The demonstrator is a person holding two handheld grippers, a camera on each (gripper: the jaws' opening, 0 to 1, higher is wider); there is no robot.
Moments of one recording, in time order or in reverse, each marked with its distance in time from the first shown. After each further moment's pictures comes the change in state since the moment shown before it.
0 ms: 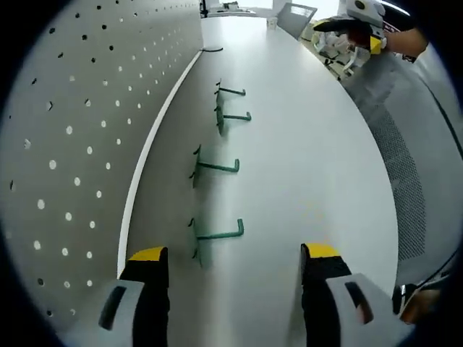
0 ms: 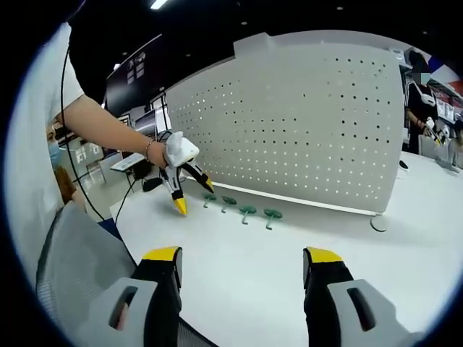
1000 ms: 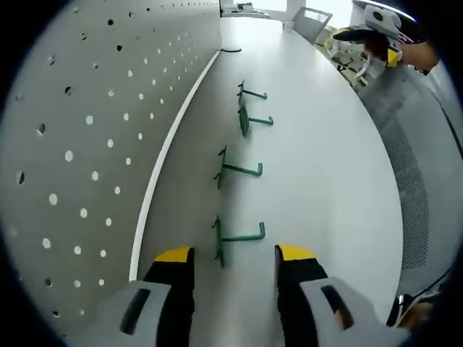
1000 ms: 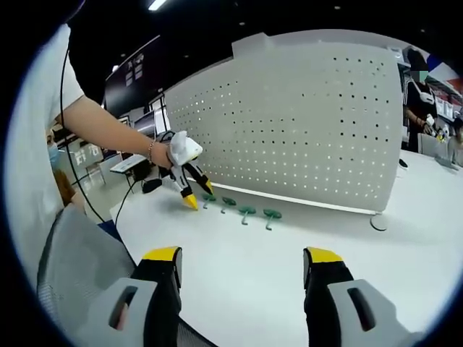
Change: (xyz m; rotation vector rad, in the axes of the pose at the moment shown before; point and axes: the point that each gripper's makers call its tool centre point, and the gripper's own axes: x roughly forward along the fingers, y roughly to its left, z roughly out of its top) left arm -0.003 0.017 0.001 -0.066 -0.006 0.048; right arm 0.000 -0.001 0.001 0.010 -0.005 -0.001
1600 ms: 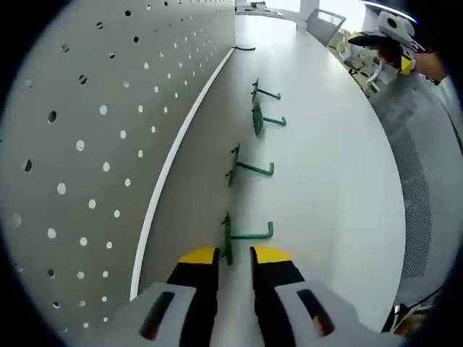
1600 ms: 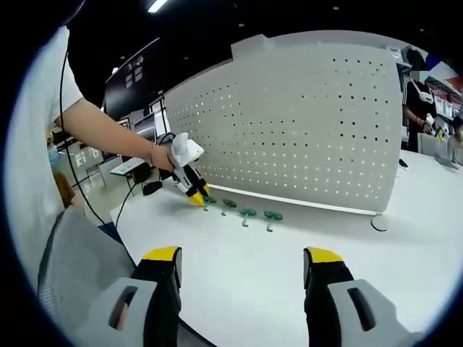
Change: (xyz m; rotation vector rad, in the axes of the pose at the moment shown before) left arm 0.000 0.007 -0.001 -0.051 0.017 0.041; right arm 0.000 0.002 0.001 0.006 -0.010 0.002
